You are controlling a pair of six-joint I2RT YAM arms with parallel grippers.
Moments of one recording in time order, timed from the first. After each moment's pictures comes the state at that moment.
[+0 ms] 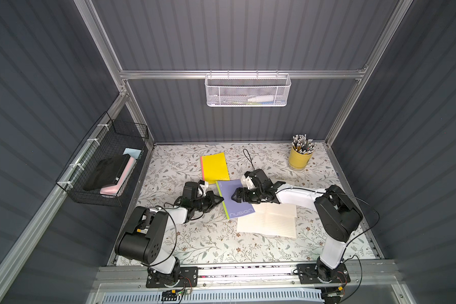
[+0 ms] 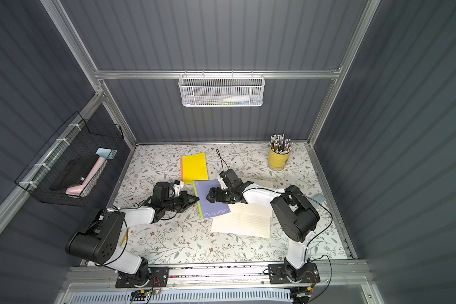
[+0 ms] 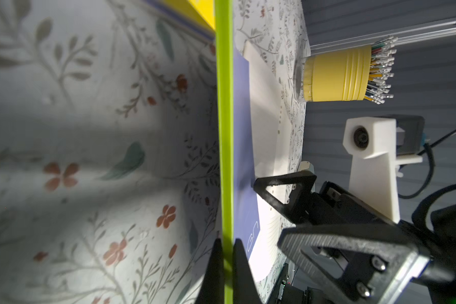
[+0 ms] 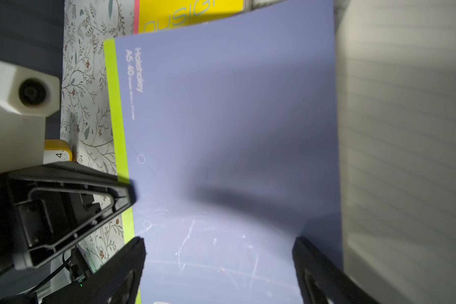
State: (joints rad) left arm -0.28 1.55 0.57 0.33 0.70 -0.89; right arm 0.73 1.81 1.09 -0.17 -0.34 0.62
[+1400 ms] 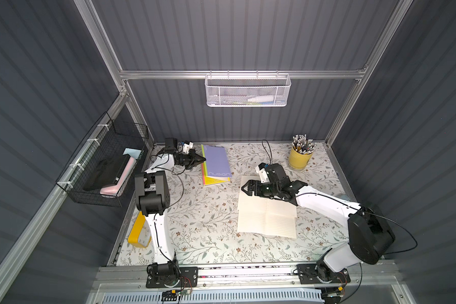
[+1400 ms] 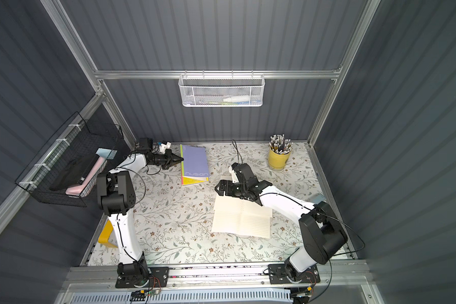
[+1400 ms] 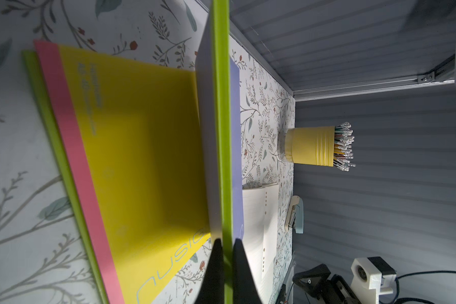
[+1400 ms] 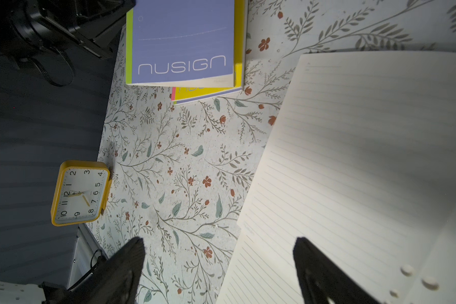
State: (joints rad) left arm 0.06 2.21 1.75 -0.51 0.97 -0.43; right arm 0.65 1.54 1.00 -0.21 -0.30 0.62
